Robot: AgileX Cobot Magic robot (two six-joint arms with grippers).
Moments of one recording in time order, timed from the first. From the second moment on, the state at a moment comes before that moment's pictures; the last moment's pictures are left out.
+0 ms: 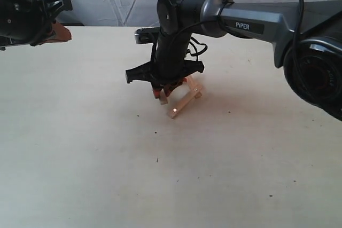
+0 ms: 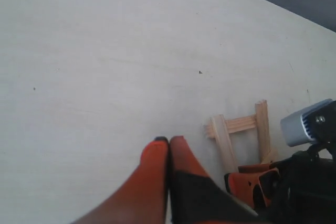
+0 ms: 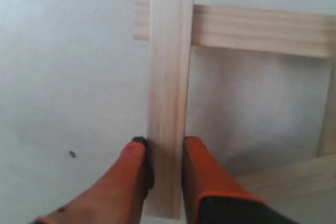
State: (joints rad) left arm 0.09 1.58 -1.07 -0.82 0.54 0.34; right arm 0.64 2.34 -1.89 0.11 1.00 0.23
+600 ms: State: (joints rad) left arm 0.09 1.58 -1.07 -0.81 0.53 0.34; right arm 0.64 2.37 -1.89 0.06 1.13 0.11
